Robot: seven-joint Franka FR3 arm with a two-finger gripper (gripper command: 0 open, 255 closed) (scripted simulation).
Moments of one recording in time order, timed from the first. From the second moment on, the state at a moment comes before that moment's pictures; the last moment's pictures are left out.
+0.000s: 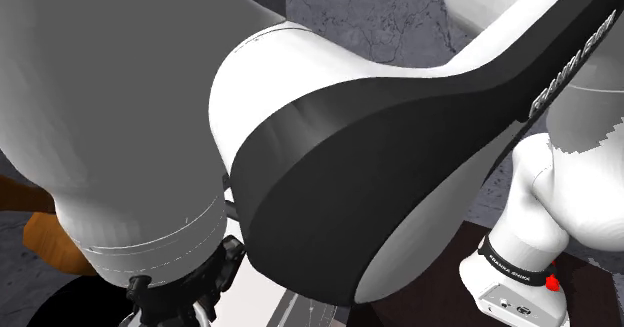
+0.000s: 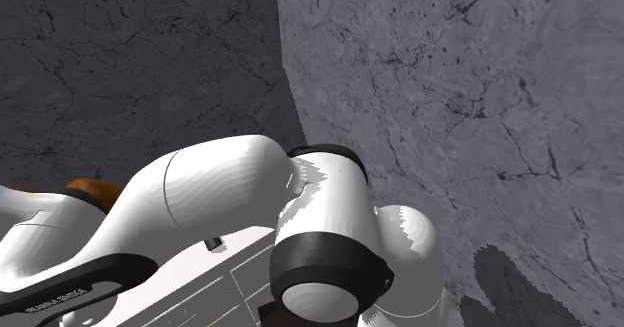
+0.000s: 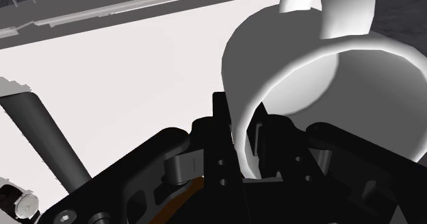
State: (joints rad) arm 0.49 0.25 0.63 -1.77 -0.26 2.02 1.12
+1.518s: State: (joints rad) arm 0.50 0.29 0.62 -1.84 -0.29 2.12 1.15
